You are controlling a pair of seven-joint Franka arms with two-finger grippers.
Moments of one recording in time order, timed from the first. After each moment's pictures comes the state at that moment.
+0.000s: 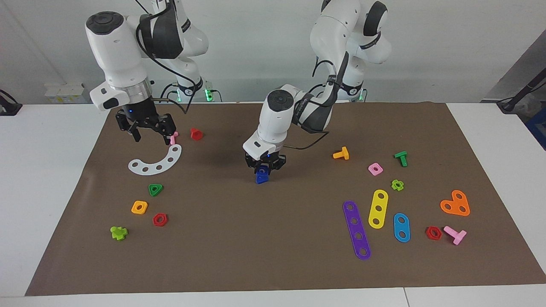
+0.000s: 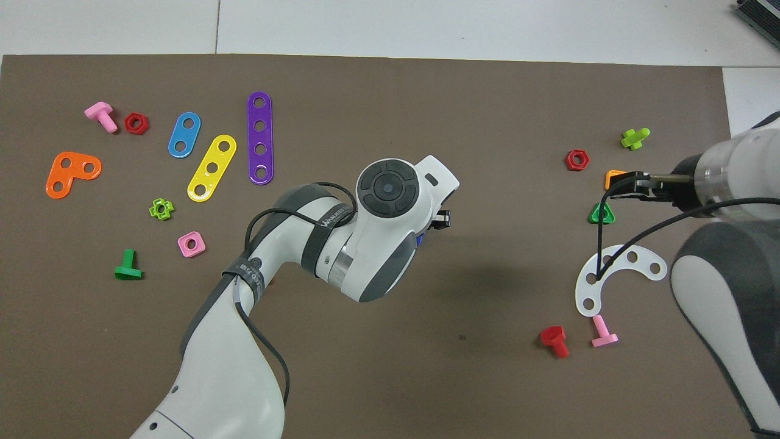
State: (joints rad) left arm -0.76 0.51 0.04 -1.58 -0.16 2.20 -0.53; right arm 0.08 -0.06 -0.02 -1.83 -0.06 1.89 0.19
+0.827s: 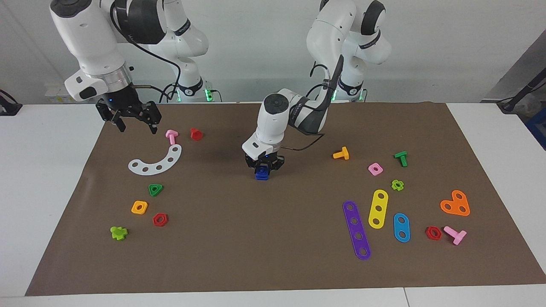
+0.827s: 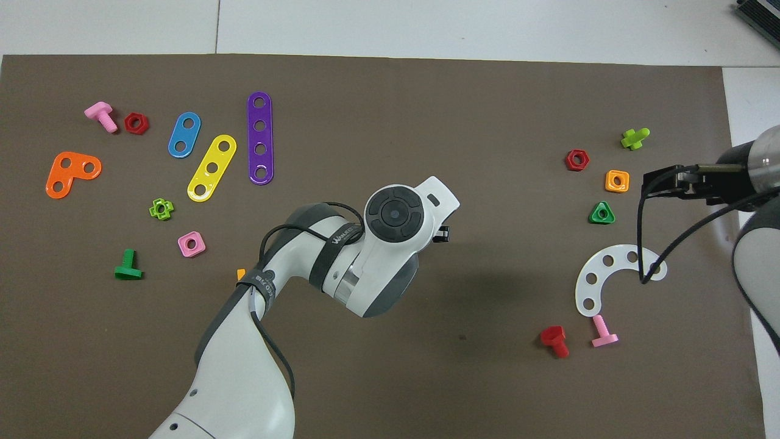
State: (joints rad) left arm -0.79 0.51 0.05 -1.66 -0.14 2.29 -0.53; right arm 0.04 -0.03 -0.02 -1.71 -0.02 1.73 0.12
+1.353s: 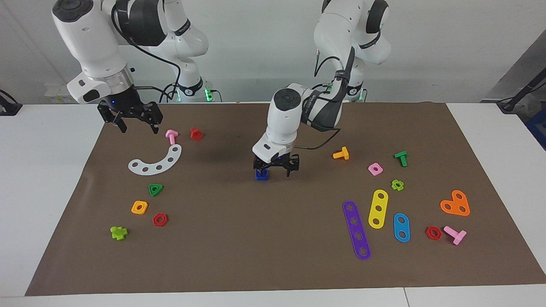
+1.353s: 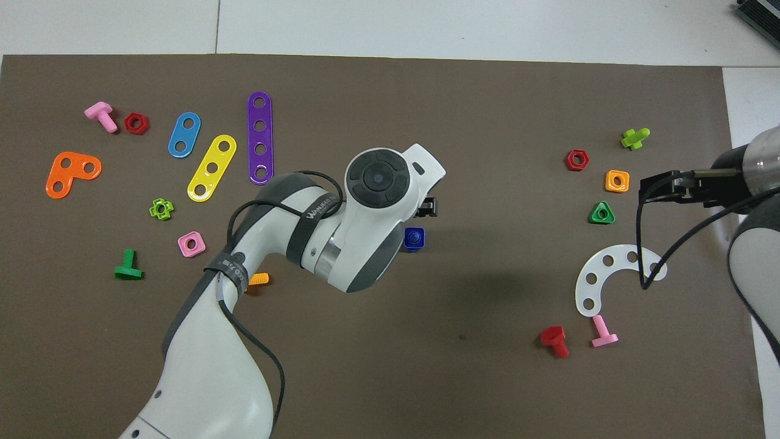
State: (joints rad) left arm -0.78 0.49 0.20 -1.48 -0.12 2.04 -0.53; right arm 0.04 -0.03 -0.02 -1.72 -0.02 1.73 0.09
